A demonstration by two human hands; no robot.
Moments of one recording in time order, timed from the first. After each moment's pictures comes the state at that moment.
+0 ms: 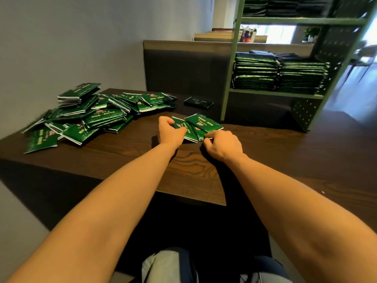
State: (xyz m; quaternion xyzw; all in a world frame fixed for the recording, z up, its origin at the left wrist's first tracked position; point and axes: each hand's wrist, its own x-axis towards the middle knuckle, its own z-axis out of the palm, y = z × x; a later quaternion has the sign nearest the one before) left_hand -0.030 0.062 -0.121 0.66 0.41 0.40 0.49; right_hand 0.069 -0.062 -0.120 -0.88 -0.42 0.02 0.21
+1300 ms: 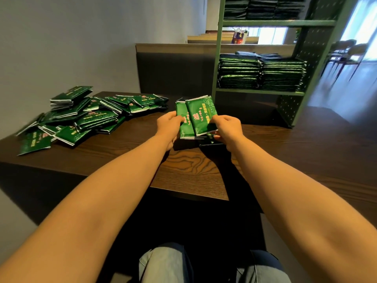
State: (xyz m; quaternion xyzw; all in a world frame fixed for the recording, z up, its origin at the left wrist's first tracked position) left_hand -0.013 0.046 -0.102 0.59 0.33 0.34 0.65; right_hand 0.108 -0.078 -0.104 -0.69 -0.21 0.22 0.66
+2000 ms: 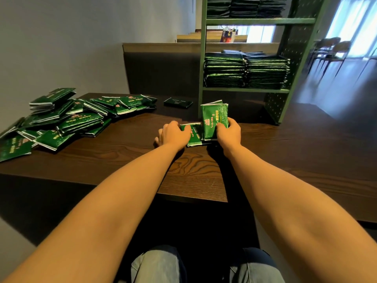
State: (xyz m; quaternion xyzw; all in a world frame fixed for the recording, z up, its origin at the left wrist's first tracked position) left_hand 0.015 0.018 -0.121 0.83 0.43 0.20 0.31; right_hand 0.133 -0.097 -0.134 -0.72 -0.18 0.10 0.66
